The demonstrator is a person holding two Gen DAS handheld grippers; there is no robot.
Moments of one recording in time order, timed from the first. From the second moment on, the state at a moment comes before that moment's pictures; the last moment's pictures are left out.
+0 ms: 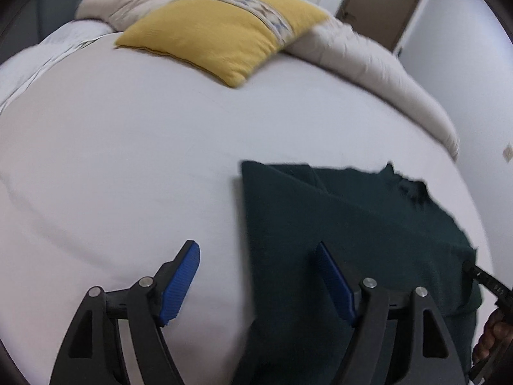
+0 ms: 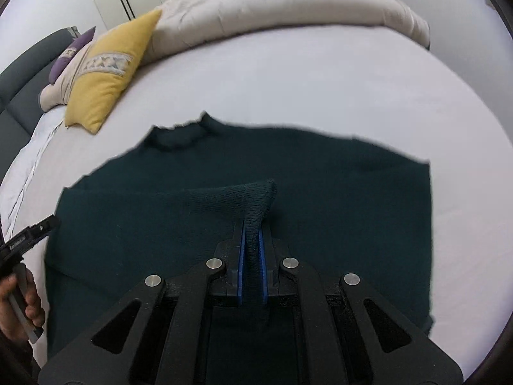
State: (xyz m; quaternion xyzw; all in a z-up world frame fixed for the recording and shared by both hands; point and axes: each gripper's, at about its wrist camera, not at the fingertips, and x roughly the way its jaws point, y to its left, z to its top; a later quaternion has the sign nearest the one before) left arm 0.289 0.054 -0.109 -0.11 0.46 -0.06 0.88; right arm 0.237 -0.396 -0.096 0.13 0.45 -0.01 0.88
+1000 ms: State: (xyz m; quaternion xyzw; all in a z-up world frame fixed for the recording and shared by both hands) left arm 0.287 0.047 -0.120 -0.05 0.45 -0.05 0.89; right arm 0.219 -0.417 -0.115 0.17 0.42 -0.03 0.89
